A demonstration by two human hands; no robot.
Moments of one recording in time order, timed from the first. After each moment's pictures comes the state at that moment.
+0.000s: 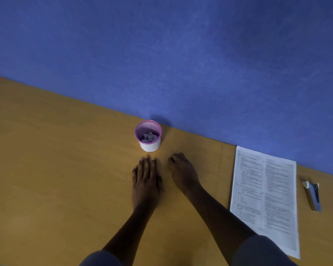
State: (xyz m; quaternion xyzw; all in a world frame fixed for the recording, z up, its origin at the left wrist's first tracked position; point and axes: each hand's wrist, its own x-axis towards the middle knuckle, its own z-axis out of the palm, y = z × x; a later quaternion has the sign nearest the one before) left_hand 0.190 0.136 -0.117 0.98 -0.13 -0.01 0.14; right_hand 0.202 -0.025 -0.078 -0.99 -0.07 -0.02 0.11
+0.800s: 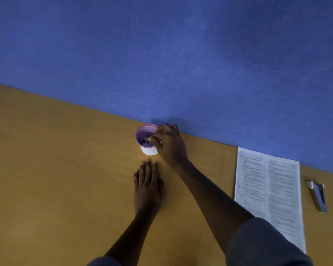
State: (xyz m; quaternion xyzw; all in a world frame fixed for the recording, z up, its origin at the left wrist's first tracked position) left_hand 0.190 0.136 -0.114 0.98 -0.14 0.00 0.14; right_hand 0.283 -0.003 -0.017 -0.94 -0.02 -0.18 0.28
